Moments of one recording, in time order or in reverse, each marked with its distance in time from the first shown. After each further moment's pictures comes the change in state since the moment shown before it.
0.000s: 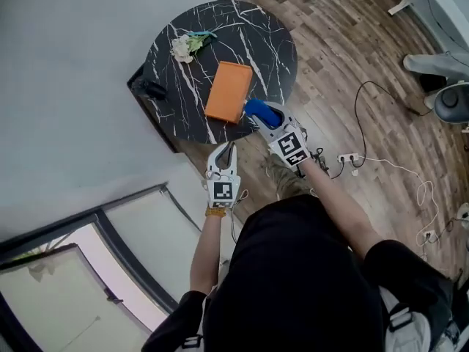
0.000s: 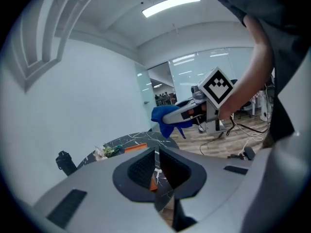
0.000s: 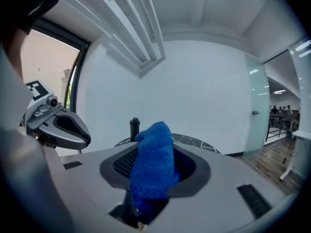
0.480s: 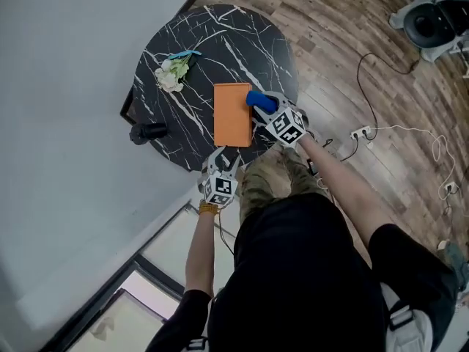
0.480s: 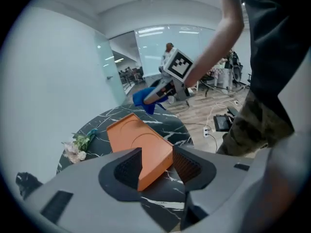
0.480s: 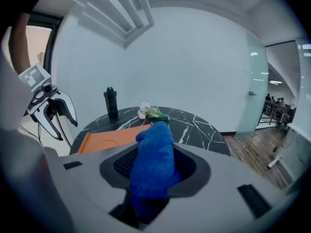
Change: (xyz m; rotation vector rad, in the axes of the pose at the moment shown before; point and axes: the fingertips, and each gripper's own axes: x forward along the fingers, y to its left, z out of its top) left arm 0.100 0.080 -0.091 0.263 0.334 -0.410; right arm 0.130 -0.090 -0.098 0.071 0.328 -0.060
